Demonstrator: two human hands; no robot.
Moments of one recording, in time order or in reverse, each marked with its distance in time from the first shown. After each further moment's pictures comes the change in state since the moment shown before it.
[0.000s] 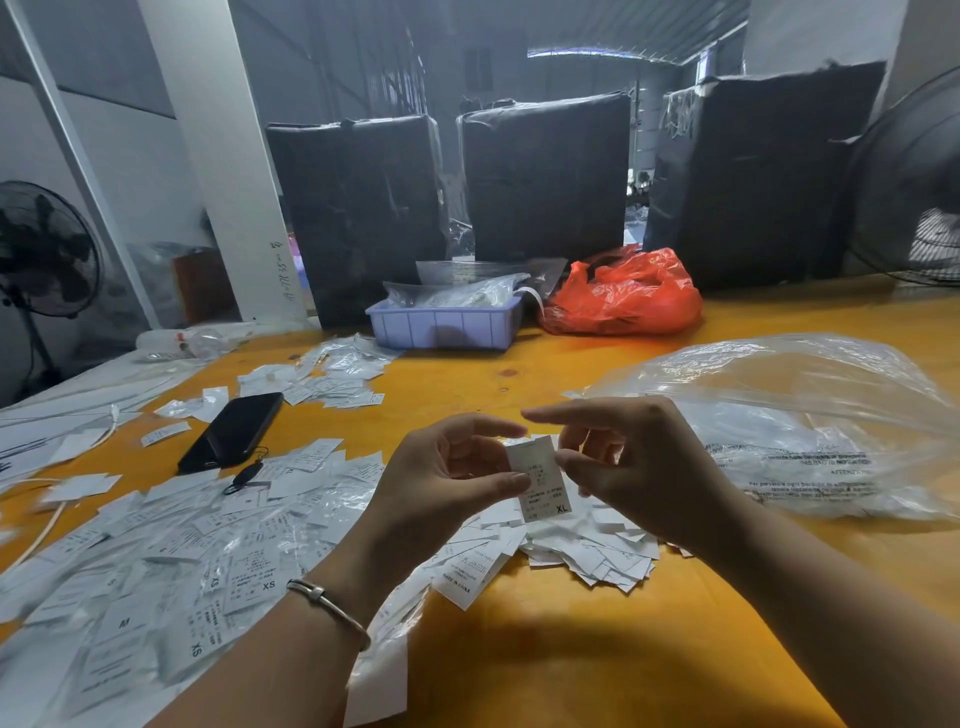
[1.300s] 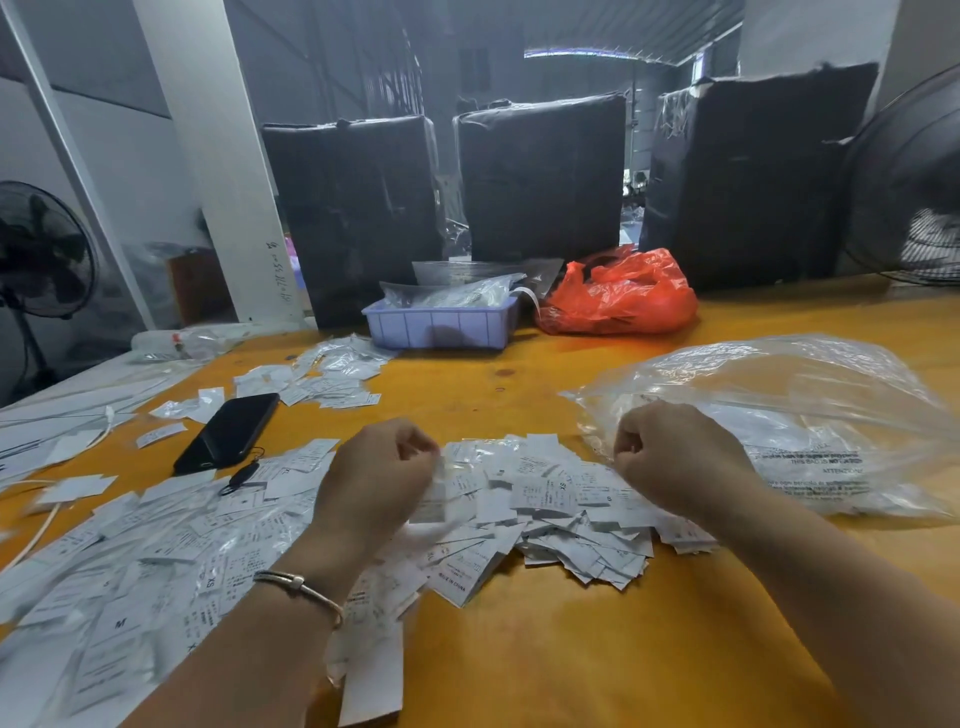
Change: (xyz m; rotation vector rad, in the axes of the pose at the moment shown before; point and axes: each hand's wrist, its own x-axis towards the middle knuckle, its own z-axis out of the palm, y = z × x) left_hand 0.011 -0.016 -0.026 0.627 0.366 -0.235; right_hand 0.003 0.036 -0.005 -0.485 -0.116 0.550
